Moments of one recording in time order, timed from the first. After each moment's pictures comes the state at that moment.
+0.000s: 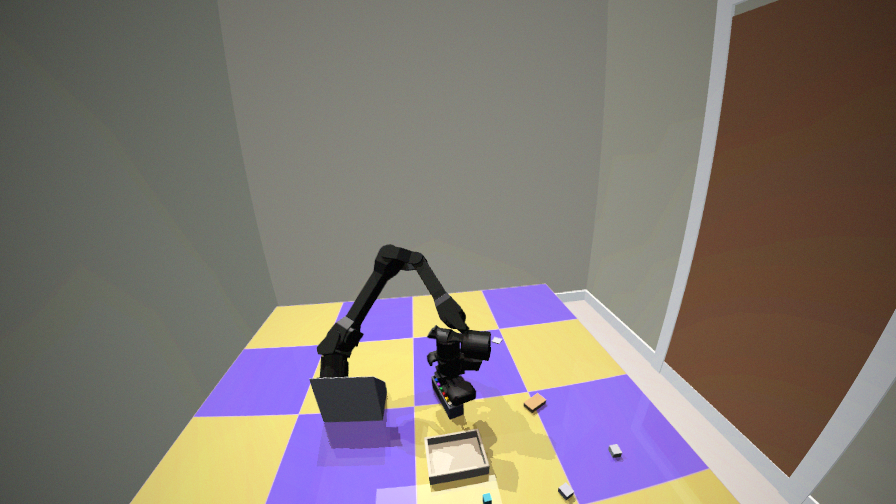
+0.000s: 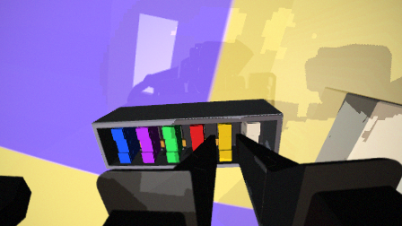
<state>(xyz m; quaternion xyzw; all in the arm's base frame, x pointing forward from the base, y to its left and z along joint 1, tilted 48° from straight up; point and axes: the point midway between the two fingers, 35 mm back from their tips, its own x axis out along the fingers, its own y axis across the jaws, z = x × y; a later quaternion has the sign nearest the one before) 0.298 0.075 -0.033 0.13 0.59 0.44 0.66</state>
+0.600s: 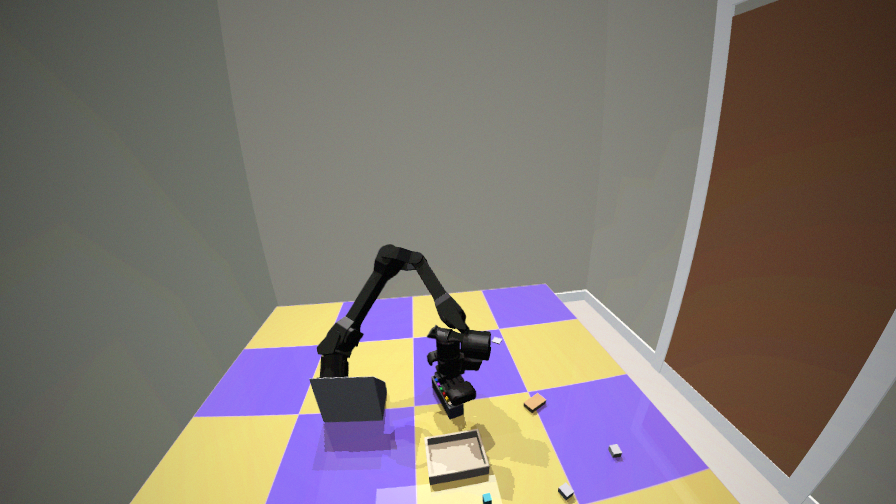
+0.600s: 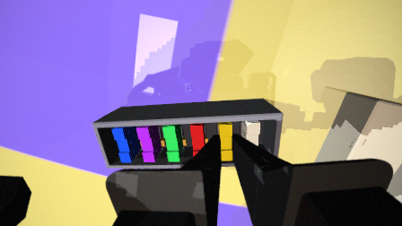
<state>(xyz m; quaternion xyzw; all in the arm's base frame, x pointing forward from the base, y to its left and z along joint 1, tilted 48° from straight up) 0.298 0.074 -0.032 0.13 0.59 0.44 0.66</state>
